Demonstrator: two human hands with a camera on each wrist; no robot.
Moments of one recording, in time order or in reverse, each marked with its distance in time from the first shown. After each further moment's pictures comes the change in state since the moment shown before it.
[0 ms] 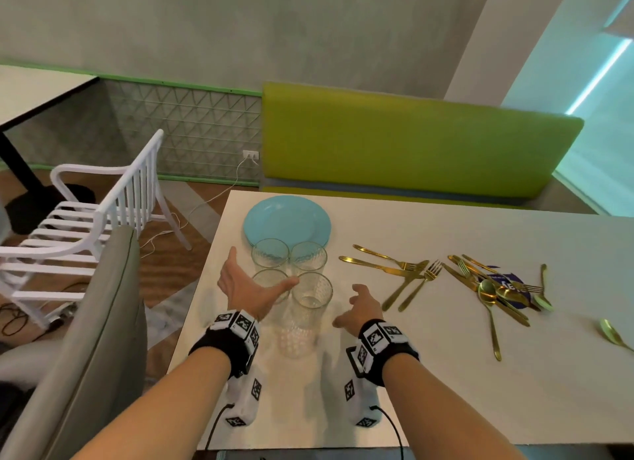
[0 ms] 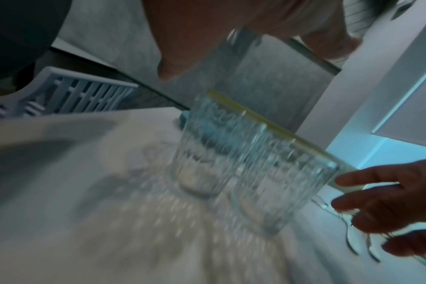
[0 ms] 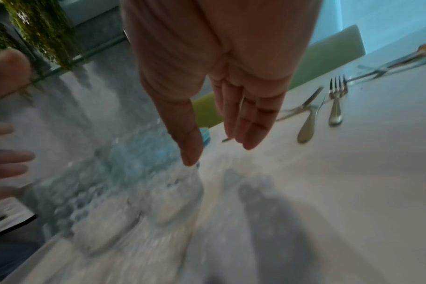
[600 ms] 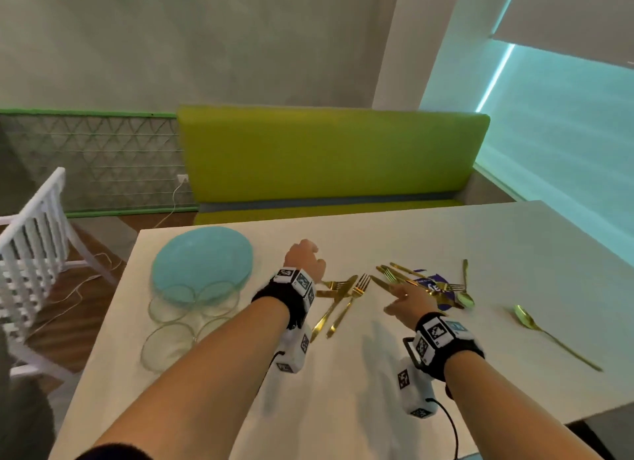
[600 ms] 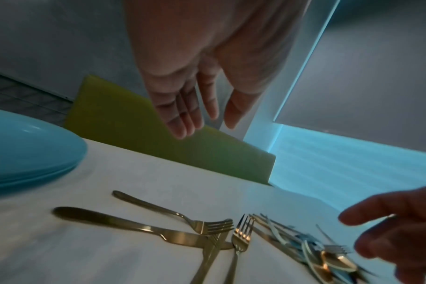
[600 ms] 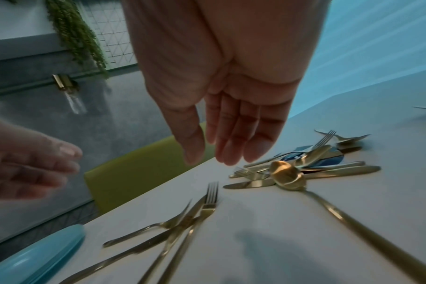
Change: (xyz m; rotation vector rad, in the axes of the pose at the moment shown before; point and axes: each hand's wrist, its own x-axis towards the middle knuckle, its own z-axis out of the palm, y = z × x) left_hand 0.024 0.141 0.221 0.474 -0.441 0.266; right_hand 0.041 0.106 -0.200 -0.037 0.265 0.150
